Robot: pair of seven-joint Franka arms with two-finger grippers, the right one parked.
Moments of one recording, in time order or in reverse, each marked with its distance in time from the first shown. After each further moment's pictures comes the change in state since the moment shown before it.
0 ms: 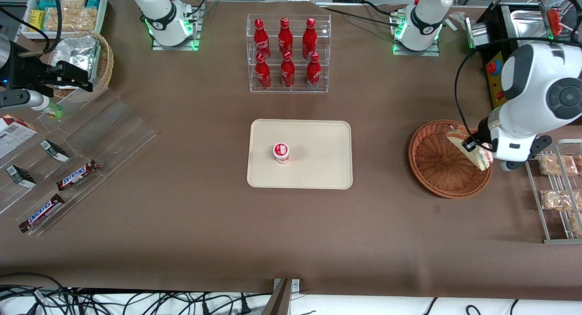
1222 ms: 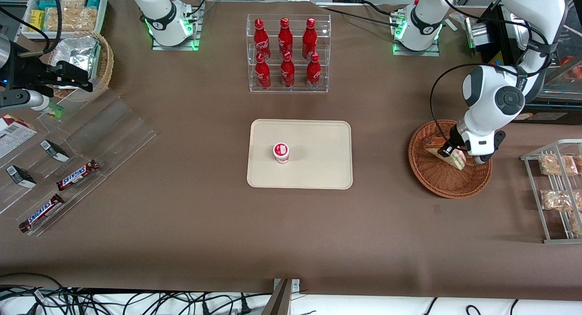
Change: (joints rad) arm 0.007 0.066 0.071 -0.511 0.038 0.734 -0.247
